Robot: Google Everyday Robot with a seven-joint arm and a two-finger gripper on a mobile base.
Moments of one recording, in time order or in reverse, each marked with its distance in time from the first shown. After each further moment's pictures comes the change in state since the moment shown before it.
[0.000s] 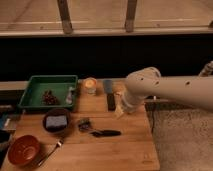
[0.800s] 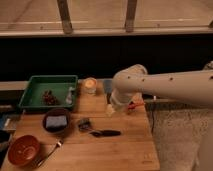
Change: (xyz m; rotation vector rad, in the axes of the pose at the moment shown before) arm -0.045 0.048 0.020 -0.009 0.011 -0.161
